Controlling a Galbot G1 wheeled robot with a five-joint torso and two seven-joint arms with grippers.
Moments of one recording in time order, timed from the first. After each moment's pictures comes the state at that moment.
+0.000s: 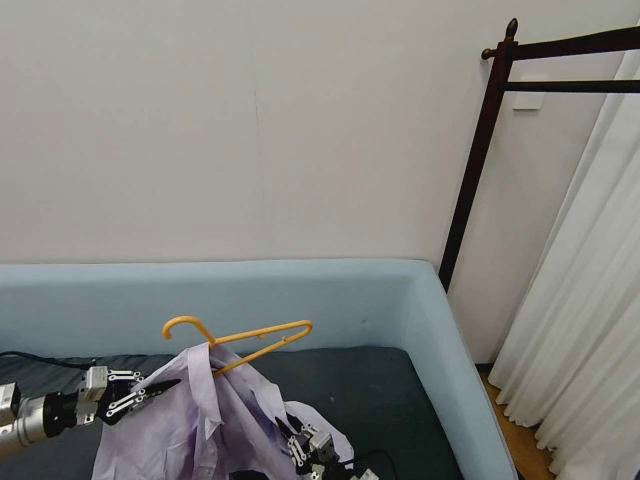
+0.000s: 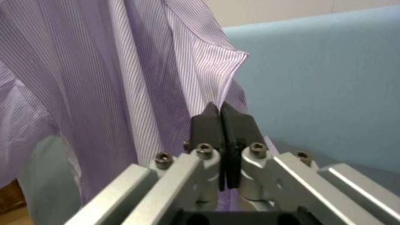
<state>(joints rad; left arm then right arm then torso) 1.18 -0.52 -0.56 -1.46 -0.83 -0.31 1.15 -1.04 1.27 -0.17 1.43 0.38 0.35 -0.20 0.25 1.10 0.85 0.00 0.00</state>
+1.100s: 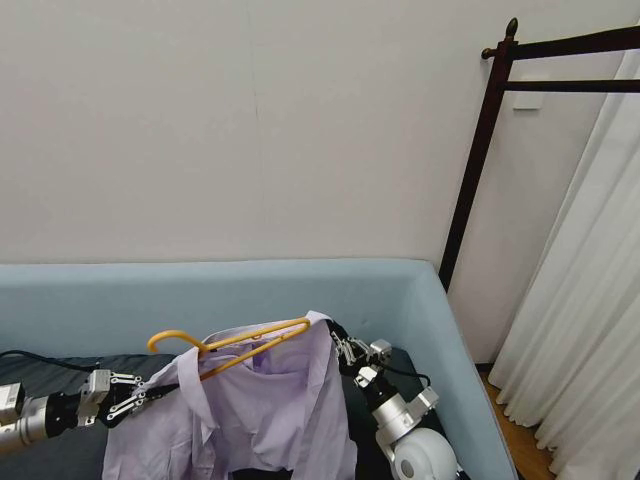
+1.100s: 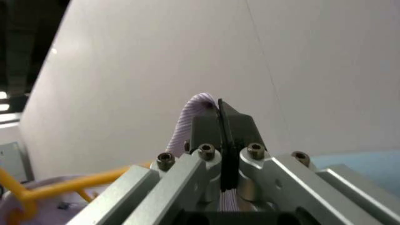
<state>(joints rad) 1.10 -0.54 -0.52 -1.40 -0.73 -0.32 1.18 -0.95 1.22 0.05 1.74 0.77 0.31 -0.28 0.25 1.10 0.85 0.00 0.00</state>
